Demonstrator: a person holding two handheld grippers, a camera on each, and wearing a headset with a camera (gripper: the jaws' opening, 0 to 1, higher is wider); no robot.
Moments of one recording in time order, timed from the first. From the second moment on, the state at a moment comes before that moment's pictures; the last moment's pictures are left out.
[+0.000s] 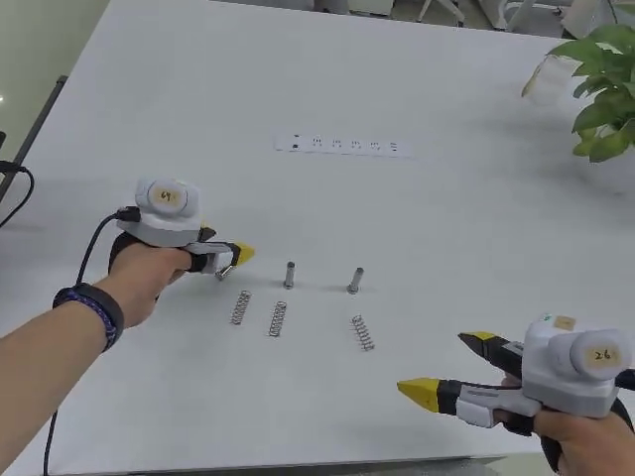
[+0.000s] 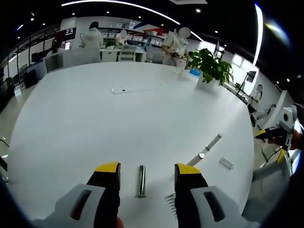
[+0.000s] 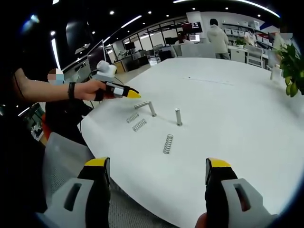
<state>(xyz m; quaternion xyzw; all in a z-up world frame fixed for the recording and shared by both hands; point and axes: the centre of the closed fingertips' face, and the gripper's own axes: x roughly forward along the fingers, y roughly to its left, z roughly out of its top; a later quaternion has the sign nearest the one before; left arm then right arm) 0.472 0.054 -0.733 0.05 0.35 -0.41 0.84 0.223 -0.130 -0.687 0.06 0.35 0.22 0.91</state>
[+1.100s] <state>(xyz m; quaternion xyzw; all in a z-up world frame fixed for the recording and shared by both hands) 0.478 0.053 -0.778 0.06 0.39 -0.39 0.83 0.221 -0.134 -0.689 0.06 0.36 0.21 0.91</state>
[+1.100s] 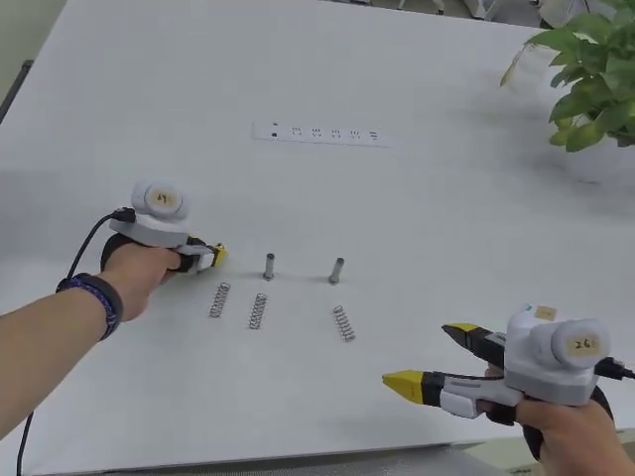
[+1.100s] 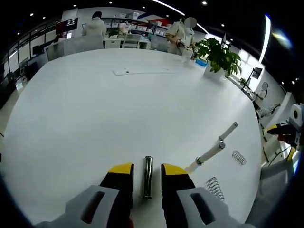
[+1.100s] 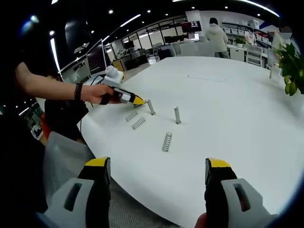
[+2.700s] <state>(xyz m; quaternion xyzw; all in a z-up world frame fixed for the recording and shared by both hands) 0.473 0.047 -0.771 0.12 0.38 -0.40 0.82 0.223 -0.135 -0.688 0.06 0.35 0.21 0.91</state>
